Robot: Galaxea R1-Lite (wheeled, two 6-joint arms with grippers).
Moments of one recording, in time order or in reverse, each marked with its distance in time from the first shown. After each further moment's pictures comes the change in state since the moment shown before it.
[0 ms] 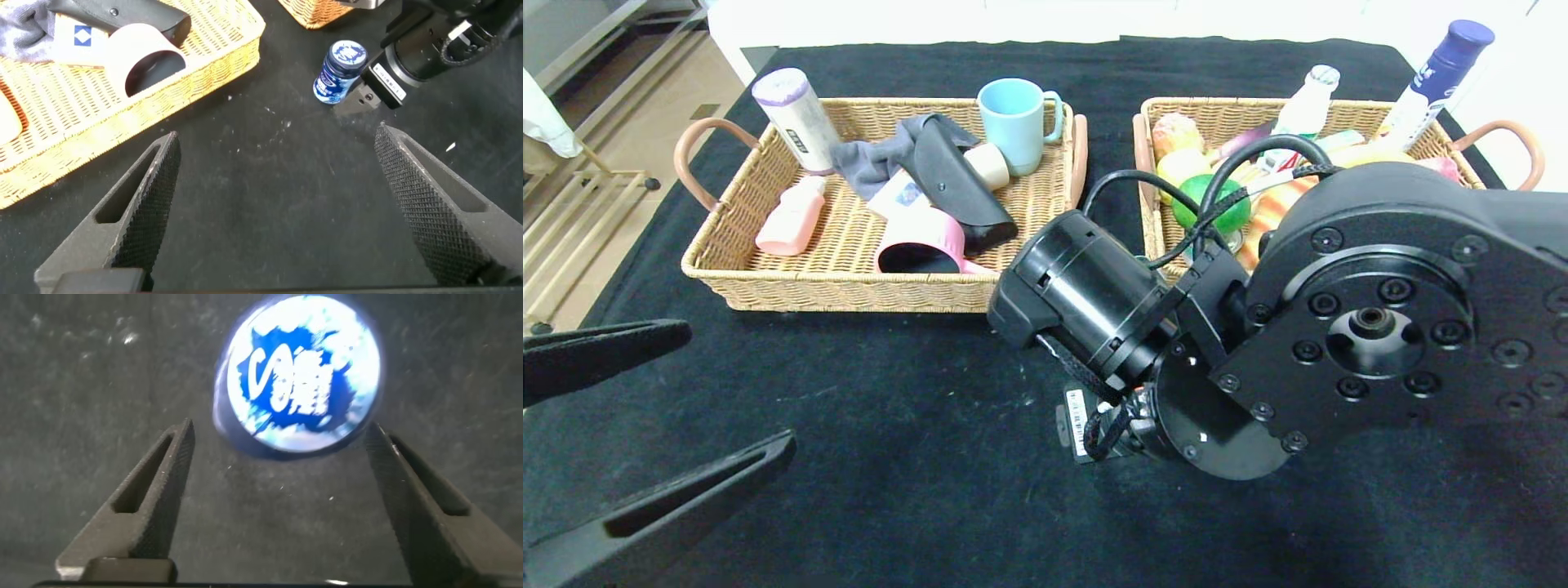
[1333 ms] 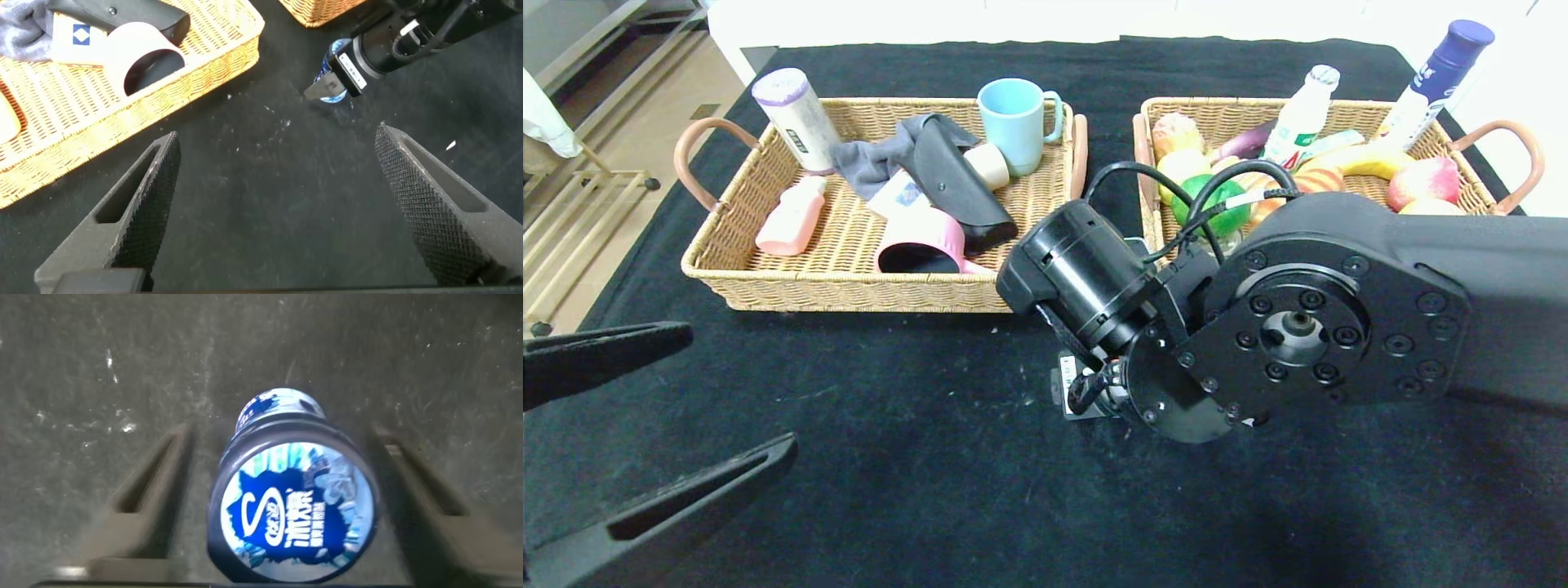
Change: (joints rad) left arm 0.000 0.000 0.004 -0.001 -0.001 0.001; right arm -0.053 0.043 0.003 -0.157 -0.051 -0.041
